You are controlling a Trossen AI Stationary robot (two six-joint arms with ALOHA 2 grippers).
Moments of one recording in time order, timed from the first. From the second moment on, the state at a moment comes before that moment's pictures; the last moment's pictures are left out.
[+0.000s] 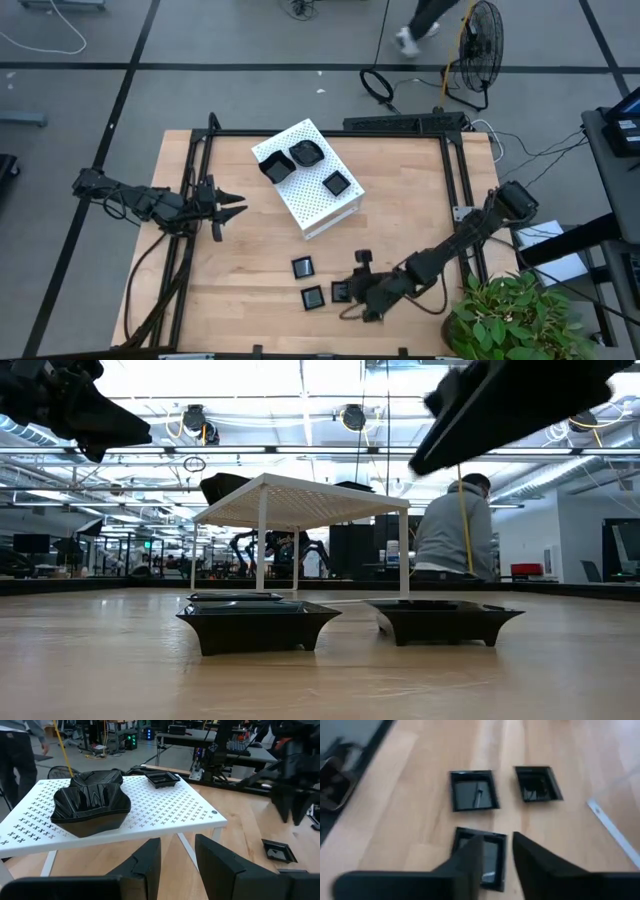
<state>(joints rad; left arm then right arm) -0.34 0.27 0.29 -0.23 -0.58 -0.21 0.60 1.72 1.04 -0.13 0.41 0.27</state>
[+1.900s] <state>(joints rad) -0.34 0.27 0.29 -0.23 -0.58 -0.21 0.50 1.83 0.78 0.39 0.20 0.31</state>
